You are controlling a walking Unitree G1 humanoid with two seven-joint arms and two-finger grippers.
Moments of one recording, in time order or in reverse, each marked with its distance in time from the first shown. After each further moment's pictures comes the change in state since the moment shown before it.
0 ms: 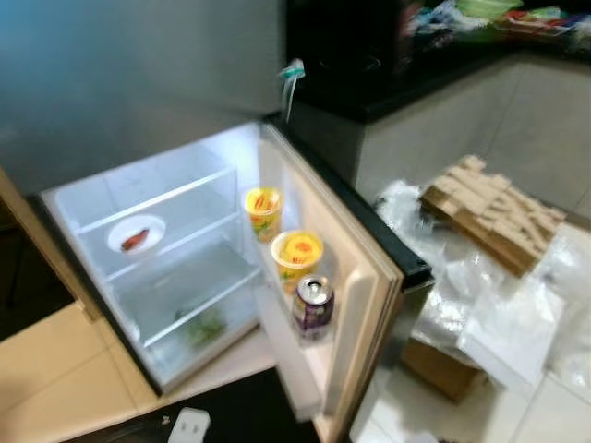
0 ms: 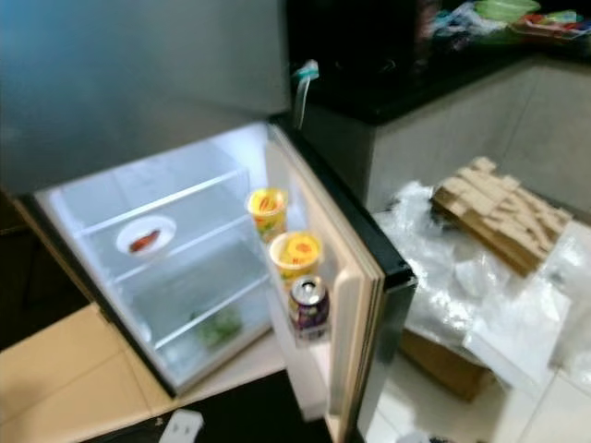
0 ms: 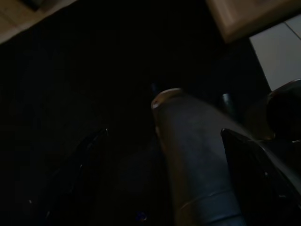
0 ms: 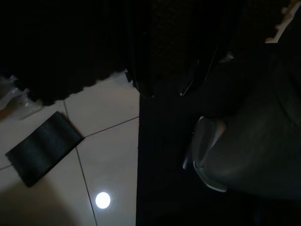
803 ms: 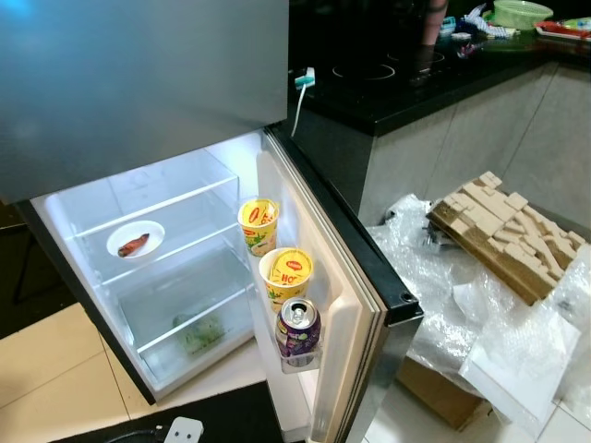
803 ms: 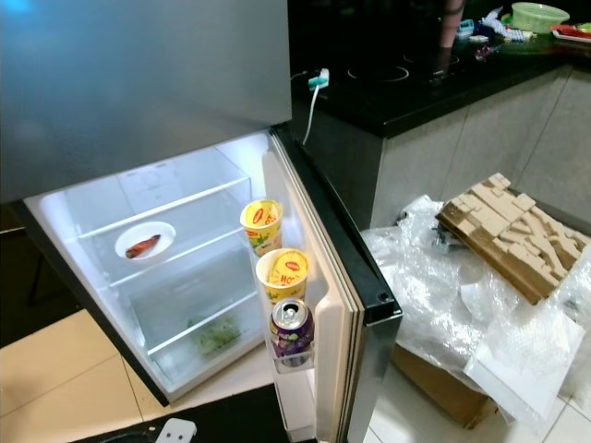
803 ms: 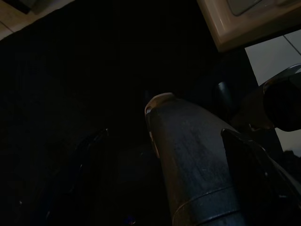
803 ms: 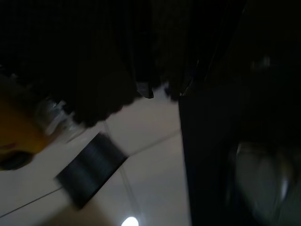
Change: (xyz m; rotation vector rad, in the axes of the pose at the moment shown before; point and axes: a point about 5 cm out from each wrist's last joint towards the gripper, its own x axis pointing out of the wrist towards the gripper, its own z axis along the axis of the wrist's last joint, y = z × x) left arm -0.002 0.002 -0.006 0.001 0.022 -0.001; right arm -0.004 -0.021 -0.004 0.070 0.043 -0.170
